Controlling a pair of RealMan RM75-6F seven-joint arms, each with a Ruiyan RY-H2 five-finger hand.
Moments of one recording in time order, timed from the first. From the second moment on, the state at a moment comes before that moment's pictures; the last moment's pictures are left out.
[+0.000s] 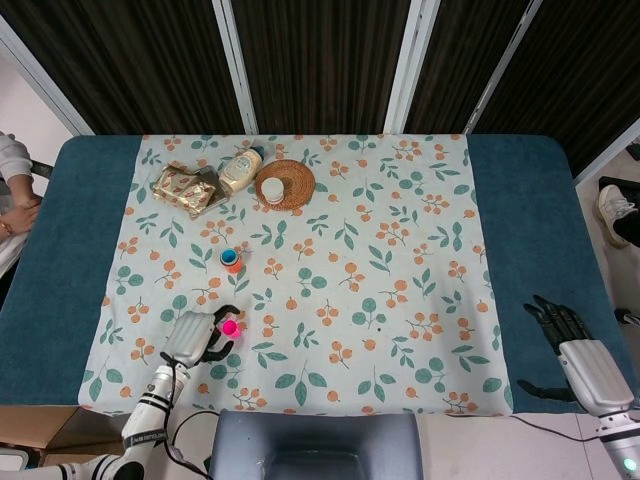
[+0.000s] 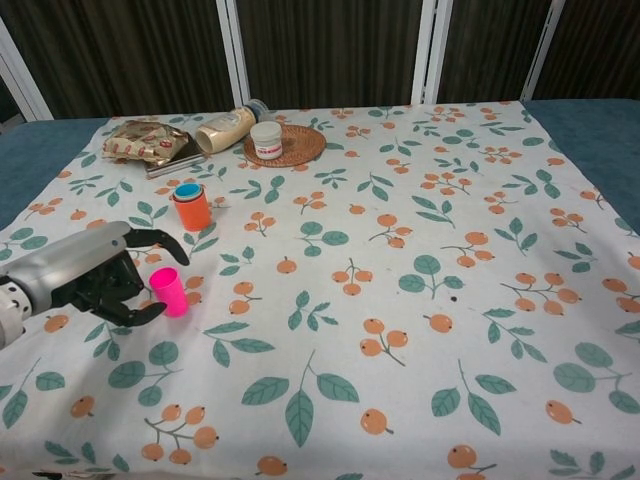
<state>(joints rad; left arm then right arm) -0.50 -1.61 -0.09 -1.55 1.15 1.10 0.22 0.09 -0.95 -0.06 -1.71 -1.63 1.39 0.20</state>
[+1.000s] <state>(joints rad) -0.55 -1.62 -0.26 -1.52 1.13 1.12 0.20 0.09 -0.95 -0.05 -1.71 -1.62 1.40 0.21</state>
